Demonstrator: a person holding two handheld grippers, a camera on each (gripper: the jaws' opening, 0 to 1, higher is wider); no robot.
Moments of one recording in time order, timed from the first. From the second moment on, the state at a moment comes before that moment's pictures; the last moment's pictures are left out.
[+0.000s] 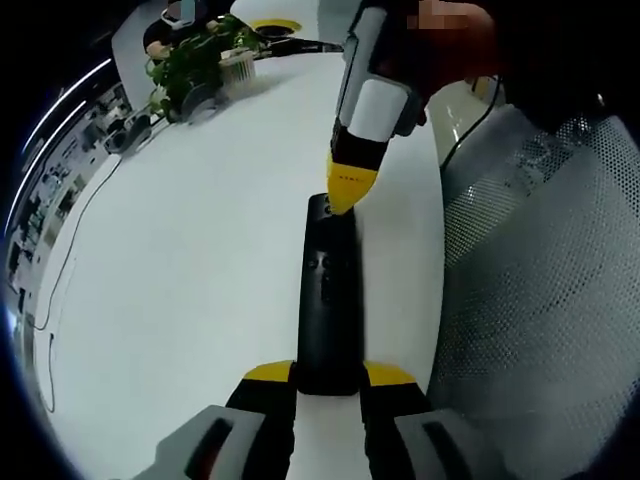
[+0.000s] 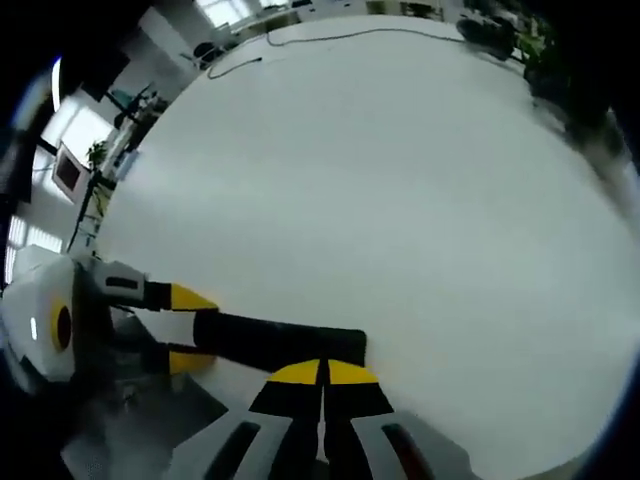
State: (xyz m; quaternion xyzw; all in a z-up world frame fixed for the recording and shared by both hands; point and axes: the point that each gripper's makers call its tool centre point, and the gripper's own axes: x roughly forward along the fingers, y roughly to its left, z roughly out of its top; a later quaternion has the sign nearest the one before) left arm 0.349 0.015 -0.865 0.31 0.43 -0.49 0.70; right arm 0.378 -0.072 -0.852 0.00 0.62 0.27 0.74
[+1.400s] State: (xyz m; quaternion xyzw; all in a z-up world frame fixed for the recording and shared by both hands) left arm 0.349 0.014 -0.865 0.30 0.42 -0.49 0.70; right arm 0.389 -0.078 -0.856 0.07 0.62 0.24 0.74
